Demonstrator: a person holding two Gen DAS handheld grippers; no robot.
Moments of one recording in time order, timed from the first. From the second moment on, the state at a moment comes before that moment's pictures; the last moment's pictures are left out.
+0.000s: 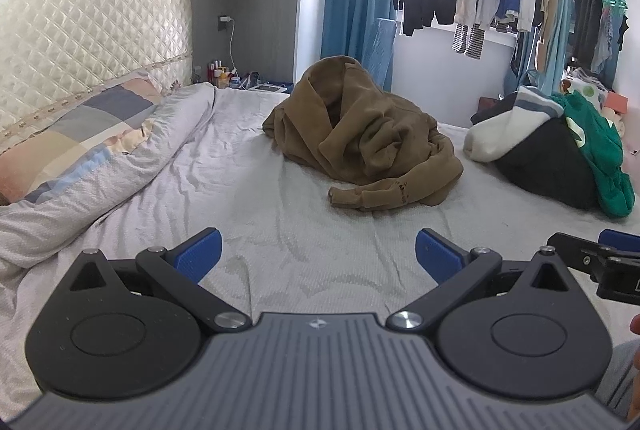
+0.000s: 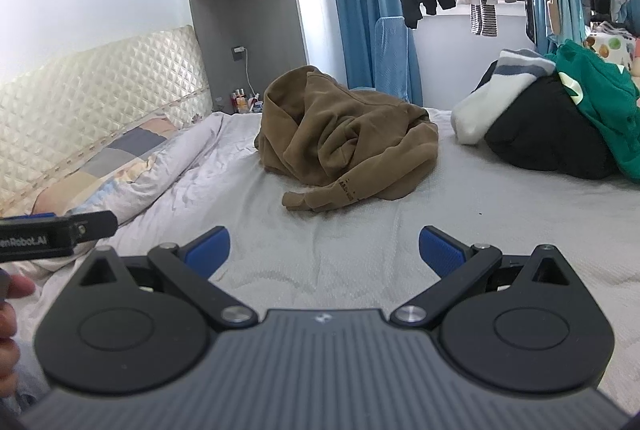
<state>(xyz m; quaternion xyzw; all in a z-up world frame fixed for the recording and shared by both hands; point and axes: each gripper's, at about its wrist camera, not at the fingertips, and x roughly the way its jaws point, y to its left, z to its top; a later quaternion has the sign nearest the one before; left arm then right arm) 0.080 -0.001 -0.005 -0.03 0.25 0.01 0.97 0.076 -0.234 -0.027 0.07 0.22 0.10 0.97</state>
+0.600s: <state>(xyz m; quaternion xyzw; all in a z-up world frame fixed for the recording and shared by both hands) 0.263 0.000 -0.033 -0.05 0.26 -0.06 0.96 0.201 -0.259 -0.038 0.12 0.25 0.10 0.96</state>
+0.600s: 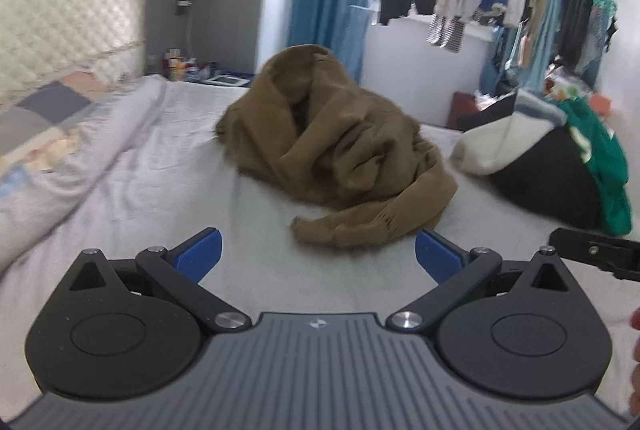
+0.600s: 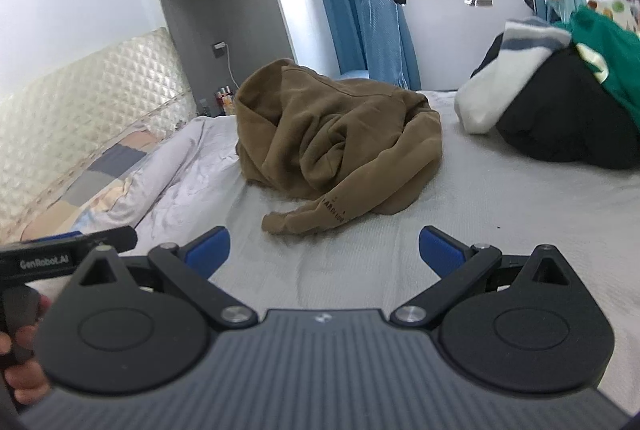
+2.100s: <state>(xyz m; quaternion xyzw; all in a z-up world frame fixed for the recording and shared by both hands) 0.774 -0.008 -0.058 -0.21 0.26 -0.11 0.94 0.678 -0.327 -0.120 0.28 0.33 0.16 0.89</state>
